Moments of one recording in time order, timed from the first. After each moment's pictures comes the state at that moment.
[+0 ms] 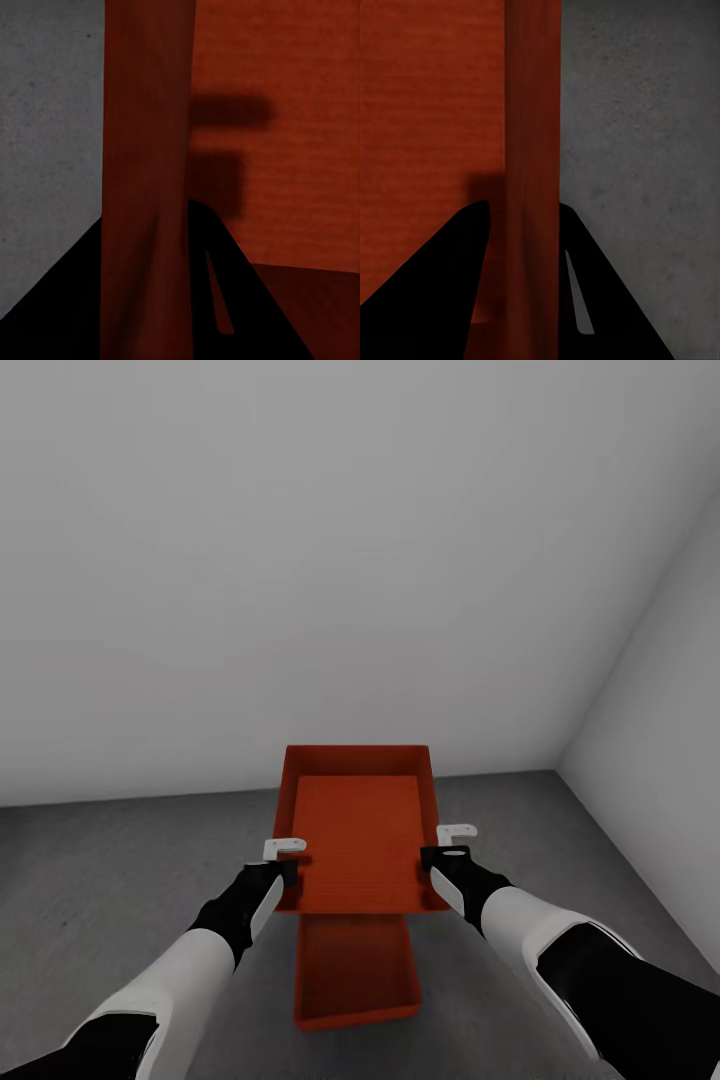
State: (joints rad) left arm -0.81 -0.14 0.02 -0.47 0.01 0.38 0.24; right arm -1.02 0.12 0.54 -0.10 -0.50 0.13 -0.30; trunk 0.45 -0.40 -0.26
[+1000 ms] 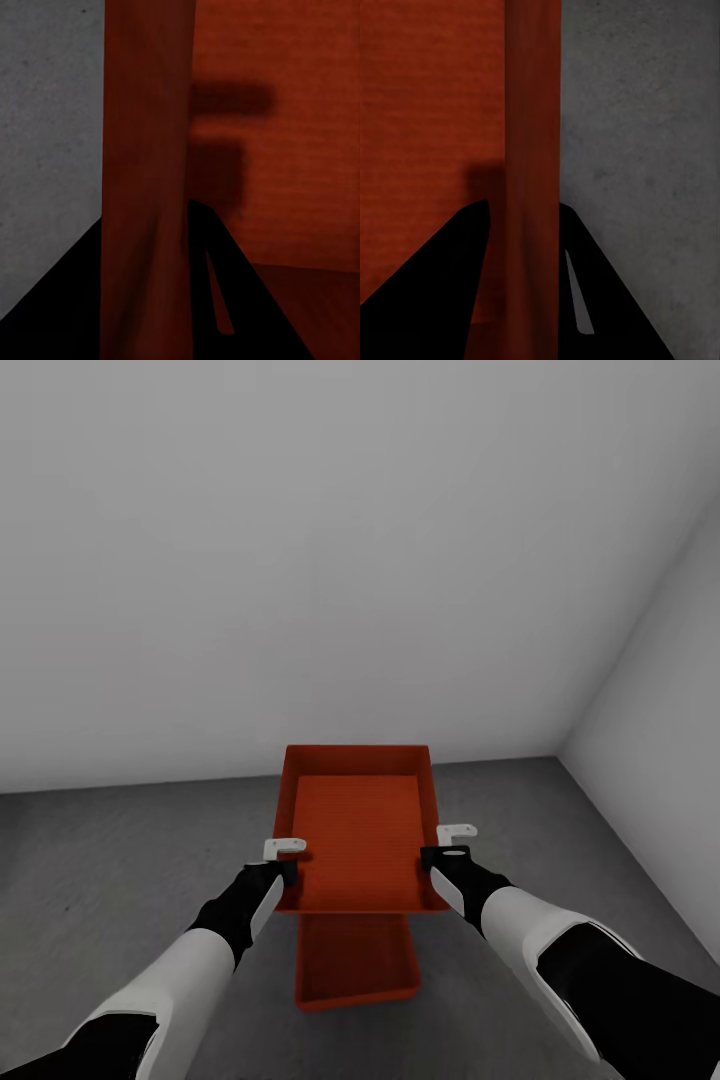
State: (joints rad) left arm -0.81 -0.14 0.02 -0.47 0.01 0.38 0.24; right arm -1.02 0.12 0.54 -0.10 -0.50 0.13 -0.30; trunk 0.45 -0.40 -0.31
